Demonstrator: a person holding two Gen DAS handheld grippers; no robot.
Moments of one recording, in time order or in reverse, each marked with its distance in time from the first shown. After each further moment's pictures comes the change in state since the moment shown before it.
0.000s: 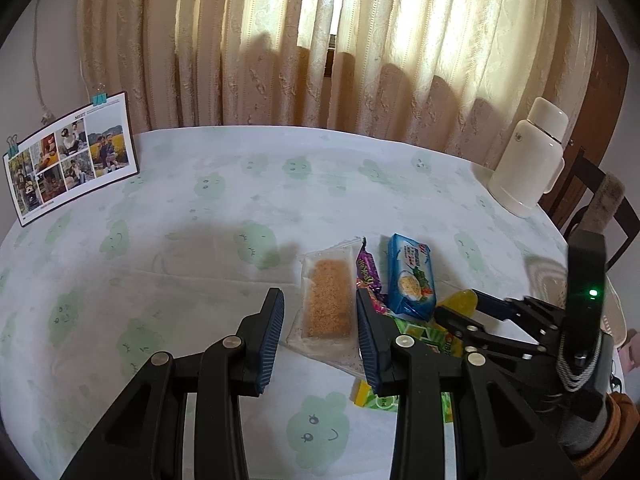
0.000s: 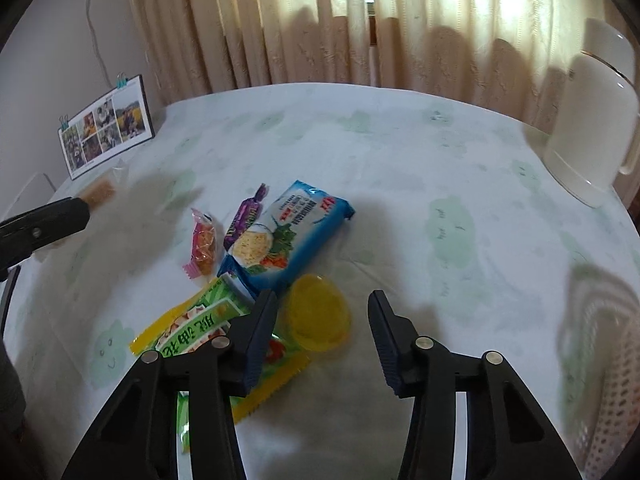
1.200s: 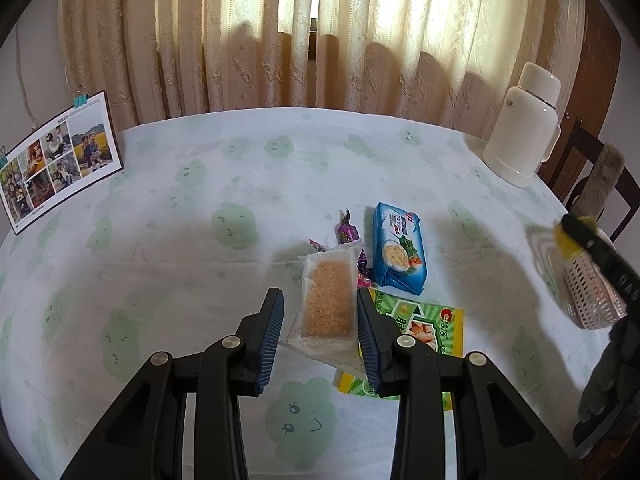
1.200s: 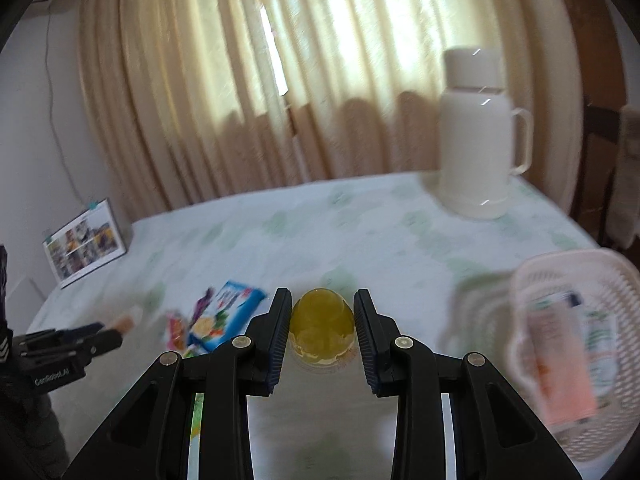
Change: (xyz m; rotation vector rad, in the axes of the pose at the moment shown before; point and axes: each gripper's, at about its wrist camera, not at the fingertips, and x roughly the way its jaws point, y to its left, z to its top) left arm 0.015 -0.021 -0.014 0.064 0.049 0.012; right arm -0.110 -0.068 -0.019 0.258 -0.355 -0.166
